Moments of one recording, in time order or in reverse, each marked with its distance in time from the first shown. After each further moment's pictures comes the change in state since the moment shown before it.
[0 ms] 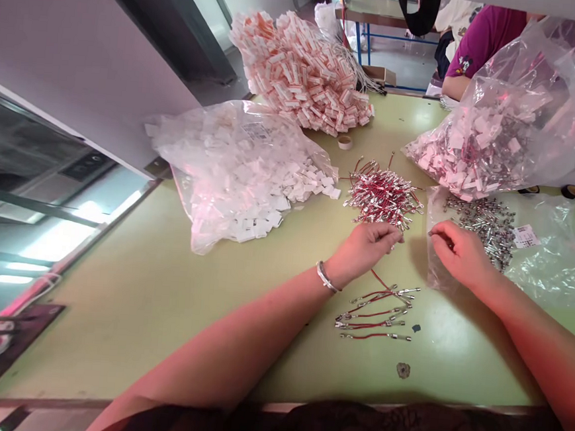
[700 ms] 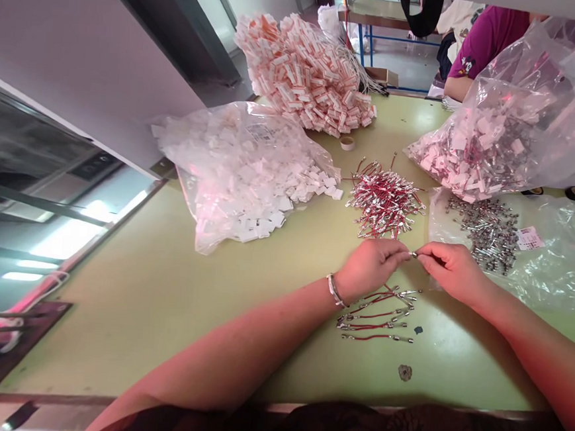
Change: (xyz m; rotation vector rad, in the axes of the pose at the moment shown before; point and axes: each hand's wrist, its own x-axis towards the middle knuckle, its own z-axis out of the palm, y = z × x) left_hand -0.013 -0.013 0.014 0.302 -0.052 0.216; right_hand -0.013 -0.019 0.008 0.326 -0.230 0.048
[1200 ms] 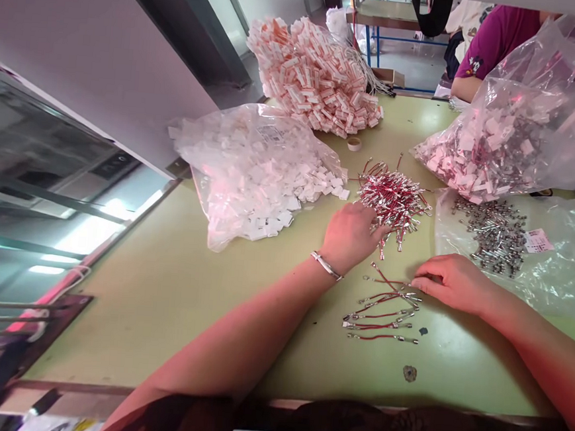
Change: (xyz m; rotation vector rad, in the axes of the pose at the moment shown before) left_hand 0.019 -0.021 -0.037 0.584 0.313 -0.076; right_hand 0.000 -0.006 -0.005 -0.305 -0.234 -0.149
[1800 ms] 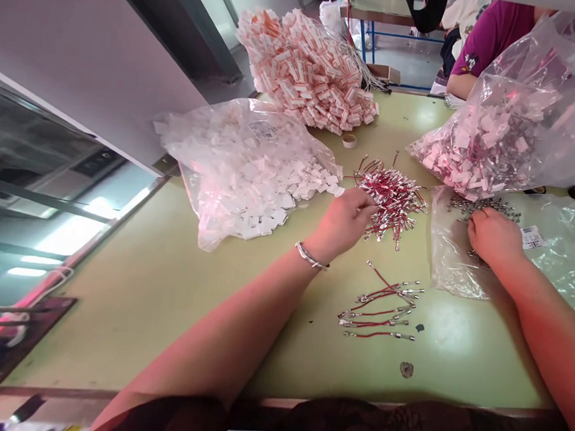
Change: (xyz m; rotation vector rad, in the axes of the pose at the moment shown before) left_hand 0.013 -0.004 -0.018 -0.480 -0.076 -0.116; right_hand 0.007 0.075 -0.032 -0.813 0.293 0.473
